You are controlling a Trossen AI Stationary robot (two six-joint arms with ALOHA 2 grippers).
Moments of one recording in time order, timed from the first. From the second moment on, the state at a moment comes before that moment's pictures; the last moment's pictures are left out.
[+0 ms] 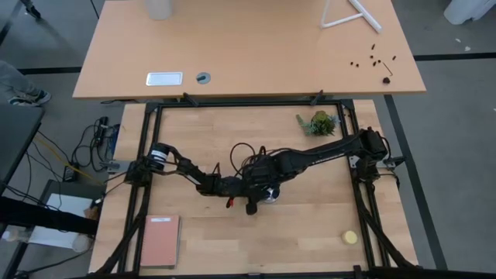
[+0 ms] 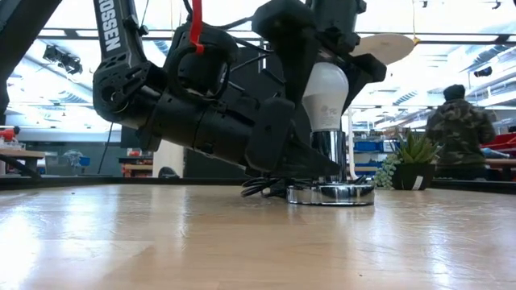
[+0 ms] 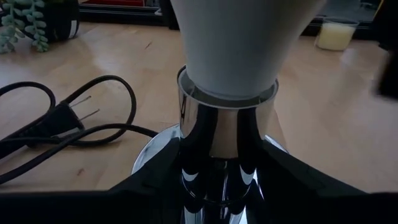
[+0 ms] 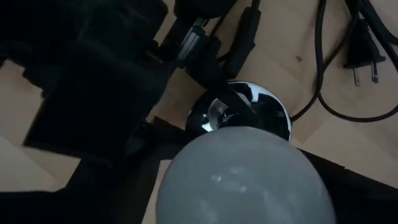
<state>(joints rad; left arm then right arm) -0.17 2.17 0.89 1.01 -0.25 -0.14 0.17 1.90 1.60 -1.03 0.07 1.09</state>
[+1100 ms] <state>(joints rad) -0.17 2.17 0.89 0.99 -0.24 -0.13 0.18 1.64 1.60 -1.05 0.11 0.29</state>
